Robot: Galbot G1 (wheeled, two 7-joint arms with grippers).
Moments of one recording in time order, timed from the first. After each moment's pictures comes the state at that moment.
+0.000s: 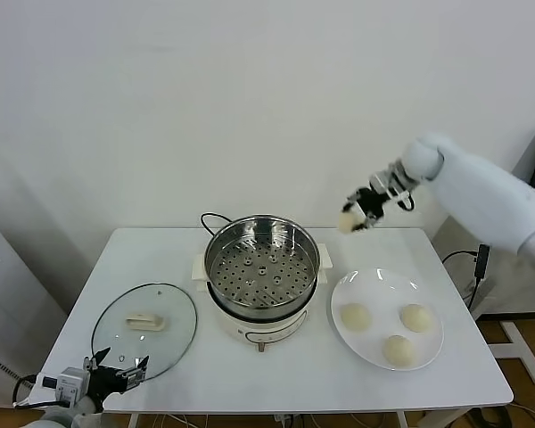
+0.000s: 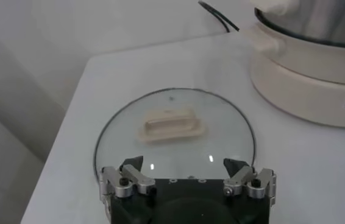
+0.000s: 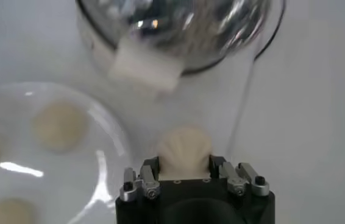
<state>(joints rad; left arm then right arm) 1.66 -0.85 -0.55 -2.13 -0.61 0.54 -0.25 0.49 1.01 -0.95 0.91 0.09 0.44 -1.19</state>
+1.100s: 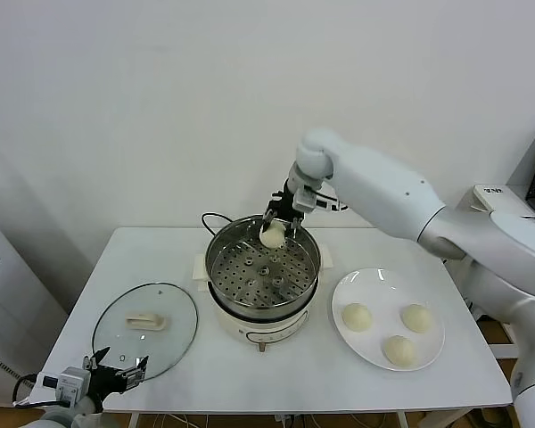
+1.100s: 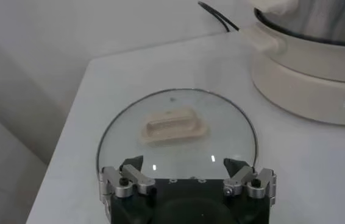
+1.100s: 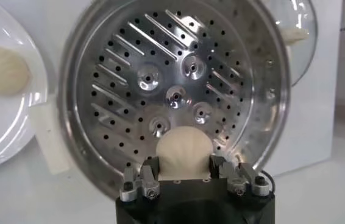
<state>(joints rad) 1.66 -0.84 -0.55 -2.13 -0.60 0.54 -0.26 0.32 1.28 -0.84 0.95 -0.44 0.82 -1.12</state>
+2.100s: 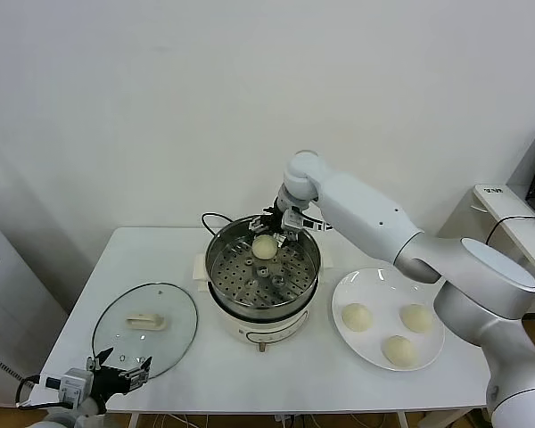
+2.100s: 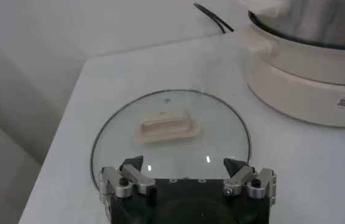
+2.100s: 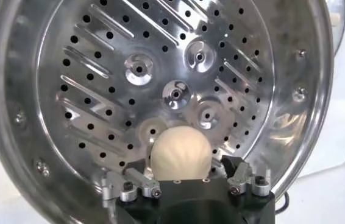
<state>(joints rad) 1.67 -0.85 -0.54 -2.14 -0.60 0.54 -0.26 0.31 1.28 -0.82 0.94 -0.46 0.82 -1.08</state>
